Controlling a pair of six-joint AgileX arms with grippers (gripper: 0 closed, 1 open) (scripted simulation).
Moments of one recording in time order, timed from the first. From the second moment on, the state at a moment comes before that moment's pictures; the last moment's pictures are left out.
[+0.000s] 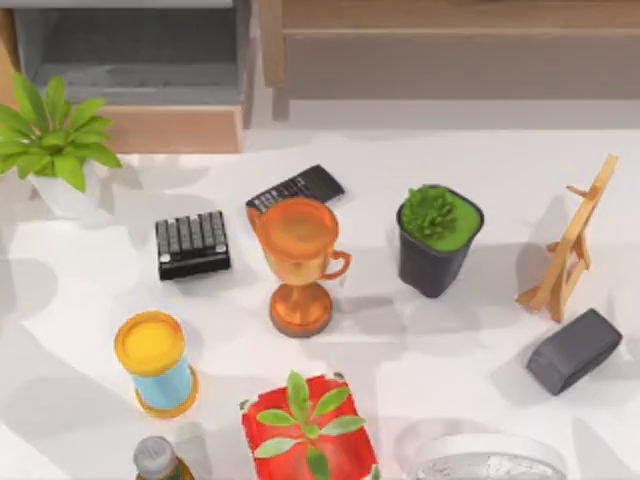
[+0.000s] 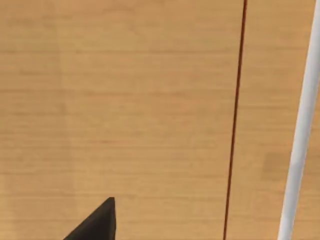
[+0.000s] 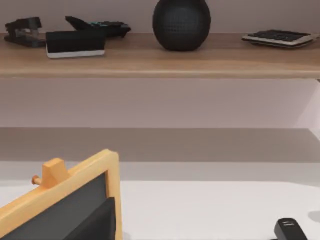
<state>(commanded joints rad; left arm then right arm) 0.41 2.28 1.11 1.17 0.46 1.58 0.00 0.00 0.00 0.00 0.00 0.00</state>
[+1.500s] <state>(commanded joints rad) 0.39 2.33 1.21 1.11 0.44 1.58 0.00 0.00 0.00 0.00 0.00 0.00</state>
